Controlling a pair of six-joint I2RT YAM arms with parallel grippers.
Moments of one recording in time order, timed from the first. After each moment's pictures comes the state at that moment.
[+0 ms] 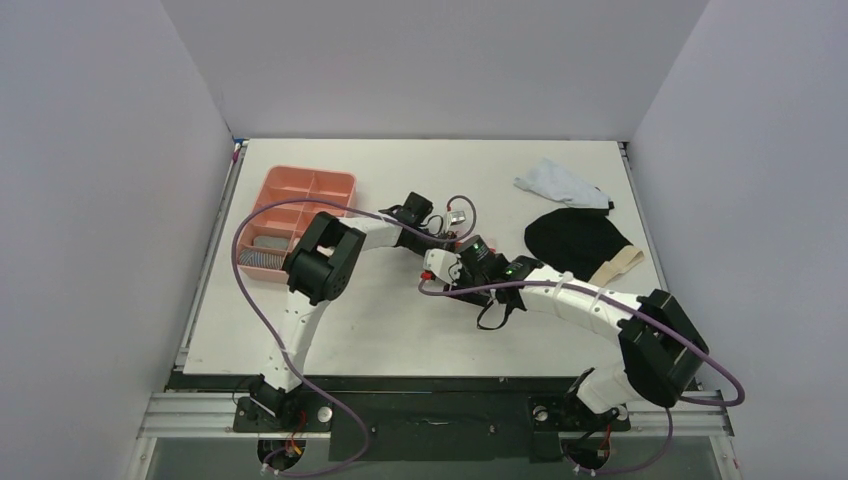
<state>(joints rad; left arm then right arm) -0.59 2.36 1.57 -0.27 1.09 -0.39 0.77 1.42 0.88 -0.42 0.11 -0.61</state>
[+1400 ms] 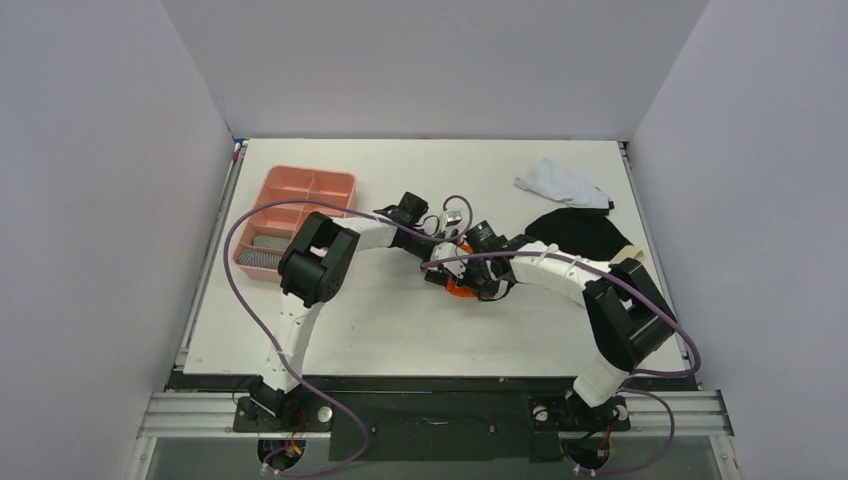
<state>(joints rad) -0.58 2.32 1.53 -0.30 1.14 -0.43 0.63 1.66 0.96 -0.50 -0.09 -0.66</state>
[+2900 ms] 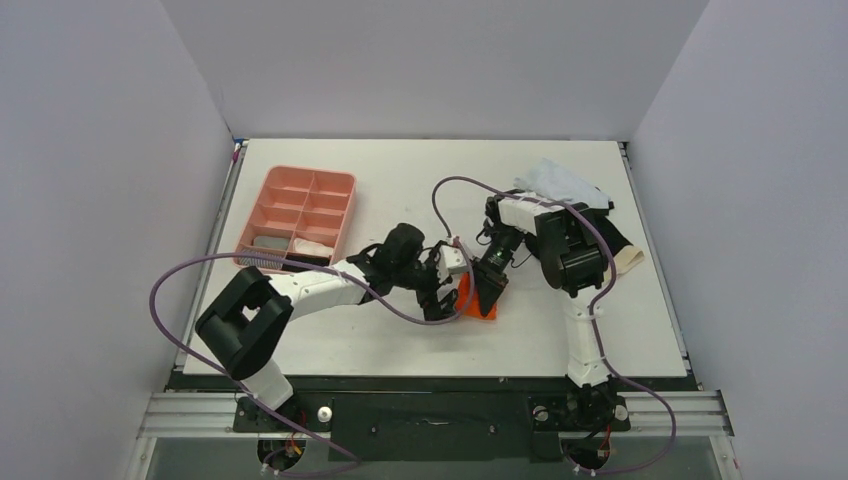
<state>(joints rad) -0.76 1.64 0.93 0.03 0.61 0.23 0.36 2.27 1.58 -1.47 -0.77 -1.01</state>
